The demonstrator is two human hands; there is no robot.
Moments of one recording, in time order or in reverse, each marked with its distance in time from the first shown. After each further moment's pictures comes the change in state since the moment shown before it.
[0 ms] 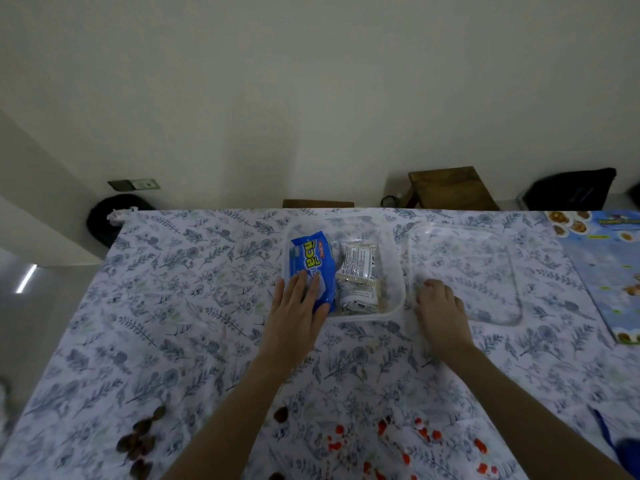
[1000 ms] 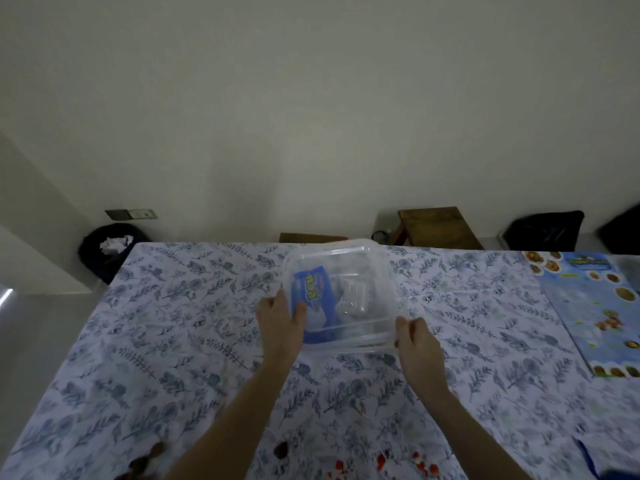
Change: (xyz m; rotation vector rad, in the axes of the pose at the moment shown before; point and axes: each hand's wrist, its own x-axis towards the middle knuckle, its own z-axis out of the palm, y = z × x) left_hand 0.030 -0.003 -0.032 -0.611 0.236 -0.524; right_hand -0.026 -0.061 -0.056 0.904 0.108 0.351
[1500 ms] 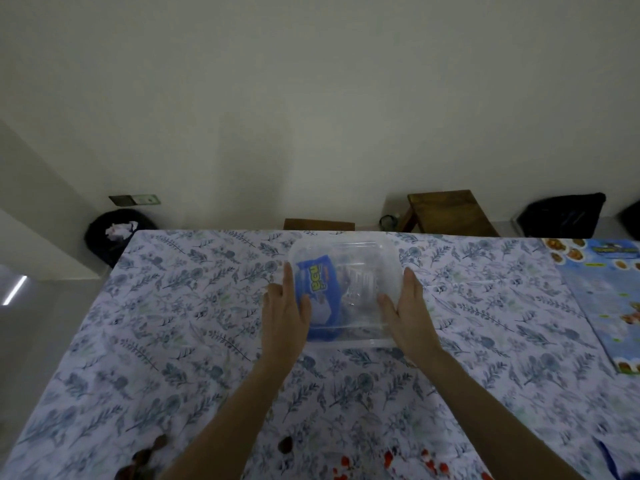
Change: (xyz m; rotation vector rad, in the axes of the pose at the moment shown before) left_hand 0.007 -0.010 0.003 0.202 -0.014 0.189; right_hand 0.048 -0.008 0.029 -0.160 -0.166 -0.187
